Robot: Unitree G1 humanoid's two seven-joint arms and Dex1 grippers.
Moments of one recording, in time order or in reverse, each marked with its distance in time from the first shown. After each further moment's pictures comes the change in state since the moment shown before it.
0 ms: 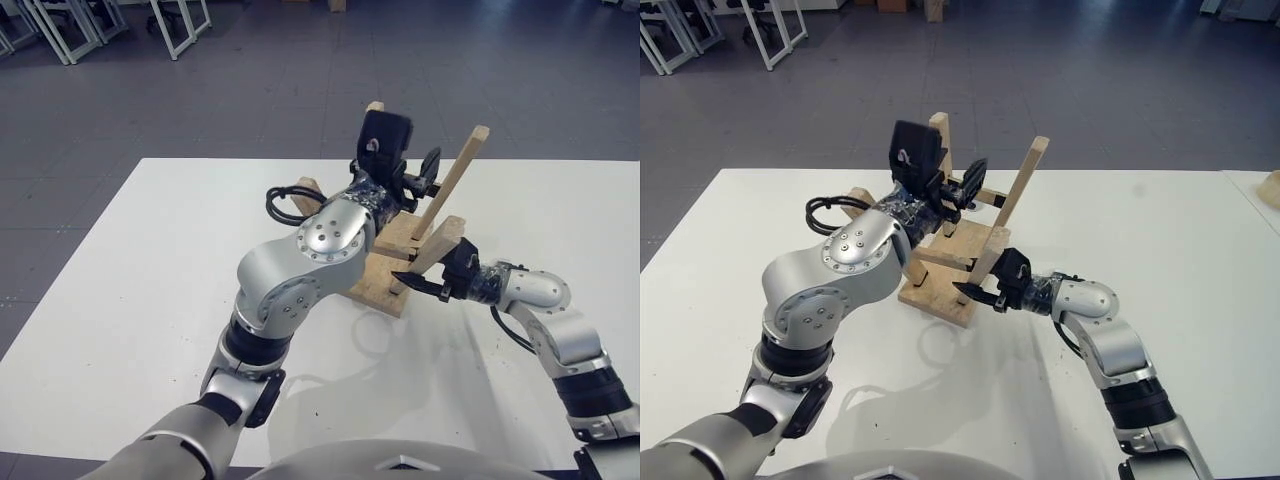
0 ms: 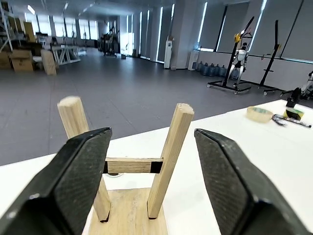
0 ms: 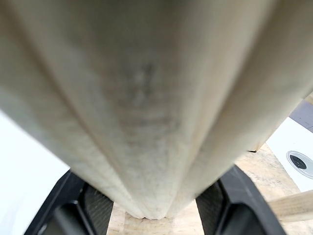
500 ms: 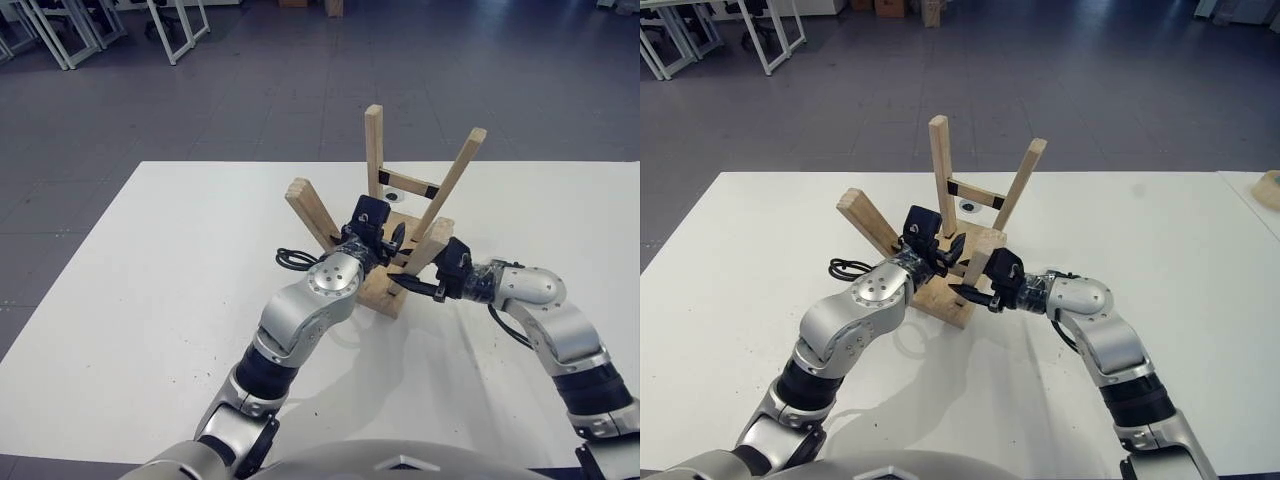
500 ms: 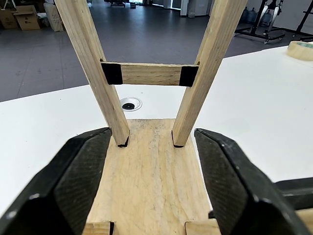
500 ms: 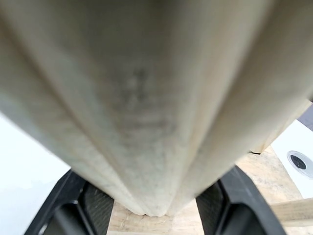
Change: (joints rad) left arm 0.275 0.003 -0.085 0.151 0.272 -0.129 -0.209; right arm -0.052 -0.034 0.079 -0.025 -0.030 0.079 -0.012
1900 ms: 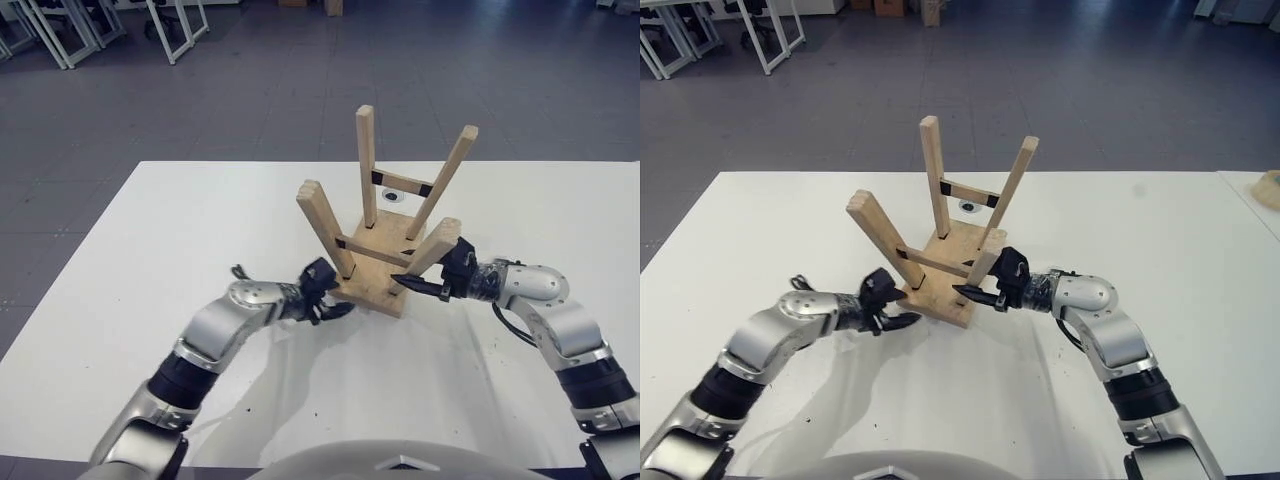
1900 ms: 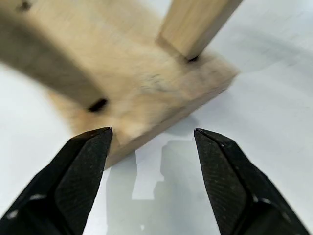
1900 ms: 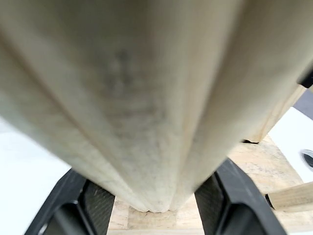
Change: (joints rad) left arm 0.133 0.573 0.005 0.172 0.100 -0.123 -0.899; right arm 0.002 -0.008 -0.026 0.103 0.092 -0.066 0.104
